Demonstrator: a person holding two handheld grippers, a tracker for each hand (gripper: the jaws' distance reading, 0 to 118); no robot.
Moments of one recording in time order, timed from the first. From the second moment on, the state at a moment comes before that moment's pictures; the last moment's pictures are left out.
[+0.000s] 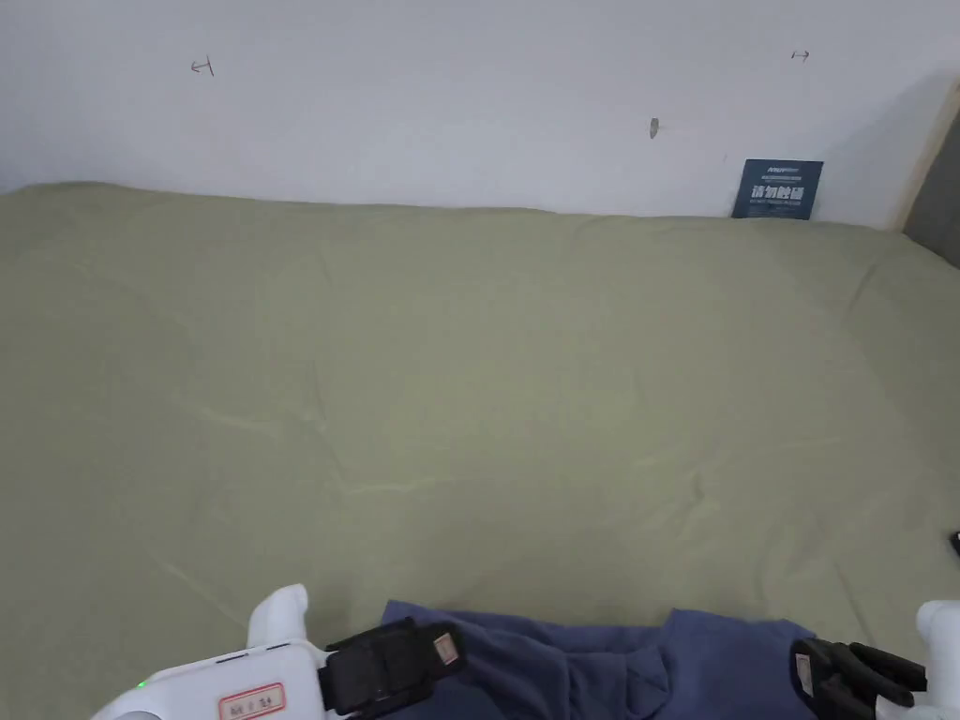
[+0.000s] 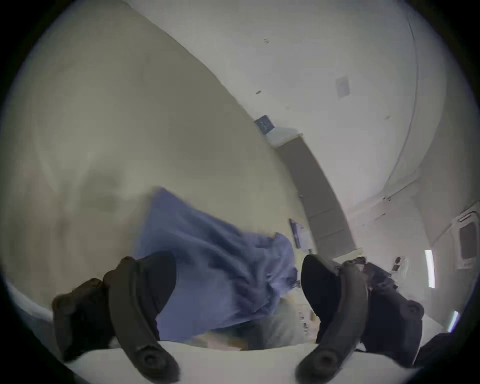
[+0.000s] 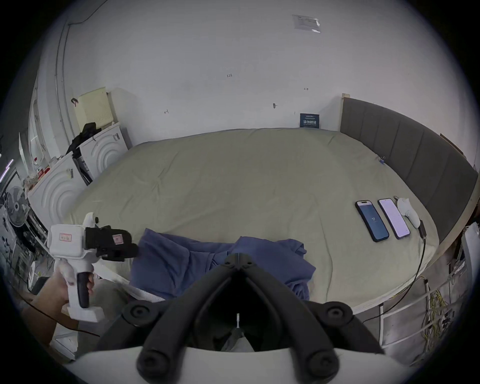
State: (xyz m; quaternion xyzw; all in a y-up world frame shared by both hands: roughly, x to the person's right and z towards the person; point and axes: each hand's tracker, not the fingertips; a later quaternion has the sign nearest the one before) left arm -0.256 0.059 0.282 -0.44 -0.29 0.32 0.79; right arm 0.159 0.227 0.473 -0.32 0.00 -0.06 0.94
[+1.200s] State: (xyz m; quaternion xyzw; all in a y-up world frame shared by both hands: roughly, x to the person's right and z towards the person) left arm -0.408 0.149 0.301 -0.44 0.03 0.35 0.83; right arm 0.158 0.228 0.447 -0.32 0.03 -0.07 0.94
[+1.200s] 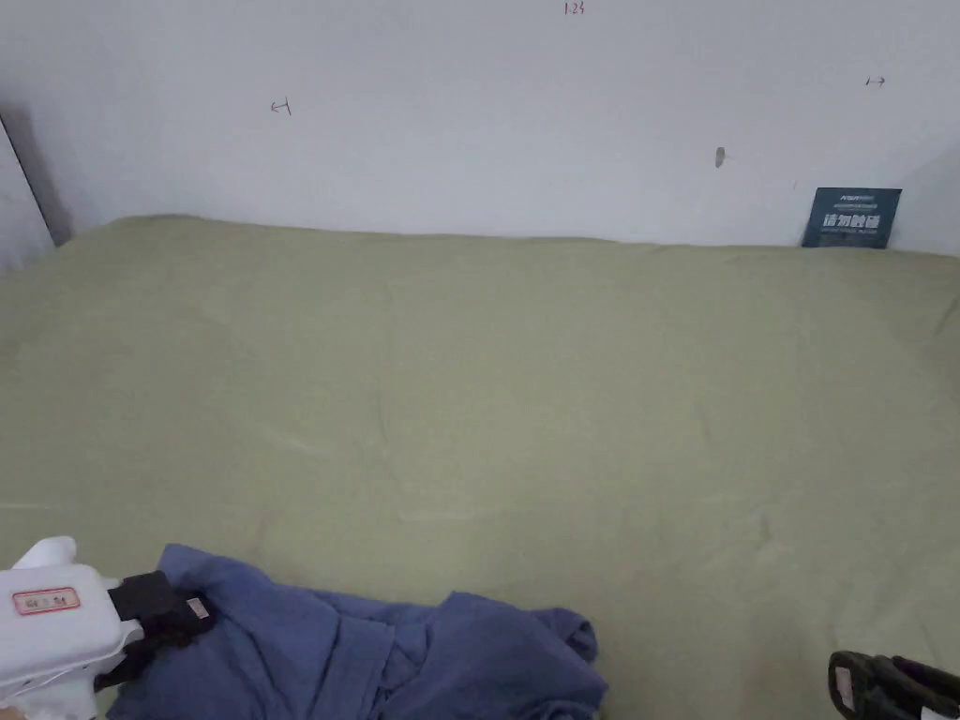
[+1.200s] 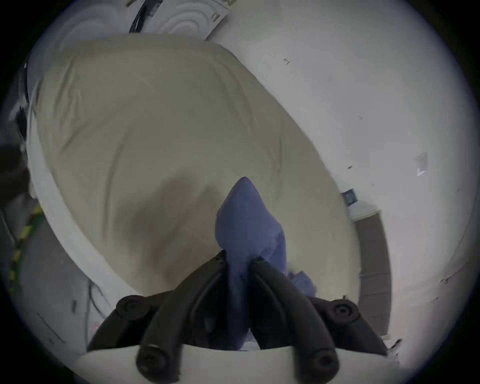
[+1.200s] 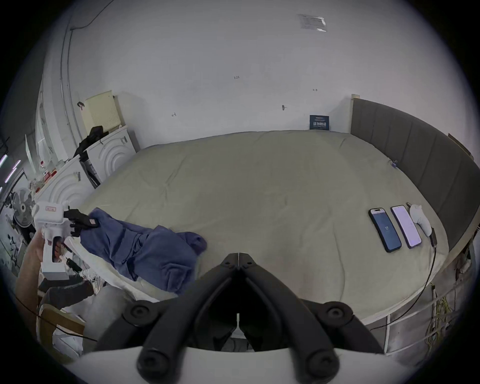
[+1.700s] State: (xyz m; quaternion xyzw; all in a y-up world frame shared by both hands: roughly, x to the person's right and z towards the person) left arm -0.203 0.109 0.252 -0.48 -0.18 0.36 0.77; right arm 0.164 0.221 0.457 -0.34 0.02 -0.08 0.94
